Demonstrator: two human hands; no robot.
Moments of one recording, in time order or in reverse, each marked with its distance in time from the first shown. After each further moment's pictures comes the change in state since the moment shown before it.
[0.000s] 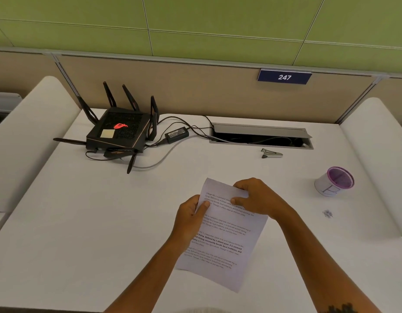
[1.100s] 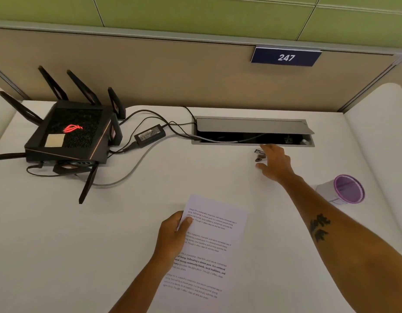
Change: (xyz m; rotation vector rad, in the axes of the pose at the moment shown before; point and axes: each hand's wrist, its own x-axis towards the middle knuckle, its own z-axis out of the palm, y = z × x) left_hand 0.103 -0.042 0.022 0.026 -0.019 -0.164; right_hand 0.190 0.207 -0.062 -0.326 0.246 0.348
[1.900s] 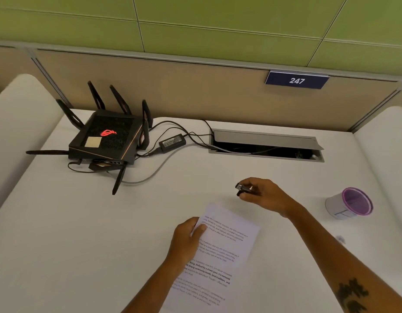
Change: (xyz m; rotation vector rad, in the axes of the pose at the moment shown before) left_hand -0.041 0.009 -0.015 0.098 -0.035 0.108; right_hand -0.123 -0.082 -0.030 0.671 -0.345 -0.292
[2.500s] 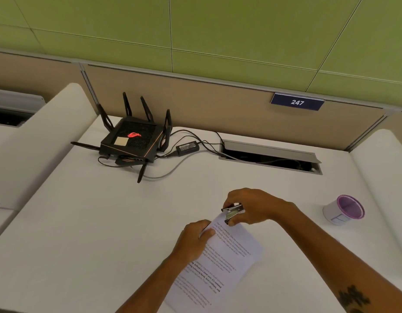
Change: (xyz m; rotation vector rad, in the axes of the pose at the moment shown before) left_hand -0.056 -0.002 -0.018 0.206 -0.092 0.094; right_hand -0.053 -0.100 0.054 -0.823 -0.317 -0.276
